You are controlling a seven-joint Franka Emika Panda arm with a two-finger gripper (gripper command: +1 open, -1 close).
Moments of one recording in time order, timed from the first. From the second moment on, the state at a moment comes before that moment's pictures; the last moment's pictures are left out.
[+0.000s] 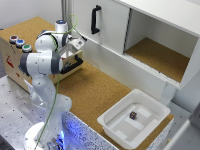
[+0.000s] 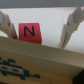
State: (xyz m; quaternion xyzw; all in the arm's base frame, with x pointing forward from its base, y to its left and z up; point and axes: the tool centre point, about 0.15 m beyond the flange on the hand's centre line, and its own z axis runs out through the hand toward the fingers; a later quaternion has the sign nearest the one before) arm 0.363 0.276 0.317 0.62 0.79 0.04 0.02
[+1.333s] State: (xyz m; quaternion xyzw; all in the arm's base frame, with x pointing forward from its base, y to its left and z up) arm 0.357 0.301 0.352 0.86 0.51 0.02 0.02
